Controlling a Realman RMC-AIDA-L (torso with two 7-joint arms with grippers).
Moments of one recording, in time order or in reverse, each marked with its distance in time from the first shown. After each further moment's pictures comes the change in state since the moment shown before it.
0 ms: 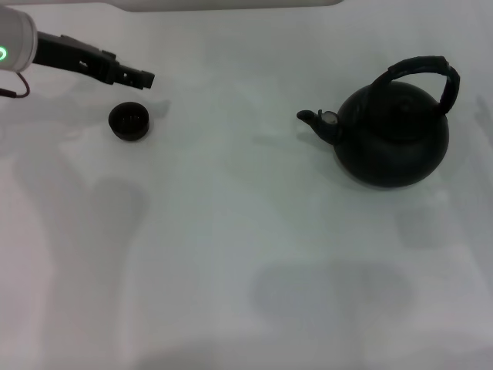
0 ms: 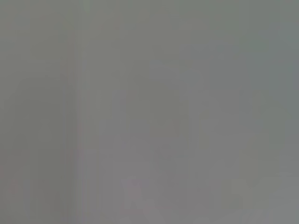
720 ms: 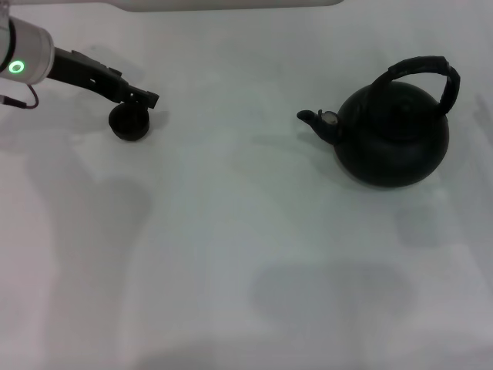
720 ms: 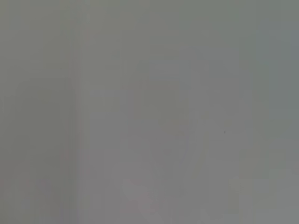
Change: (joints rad) left arm -0.016 -0.011 0.000 0.071 0.098 -0.089 0.000; right arm 0.003 0.000 0.000 -0.002 0.000 0.000 0.000
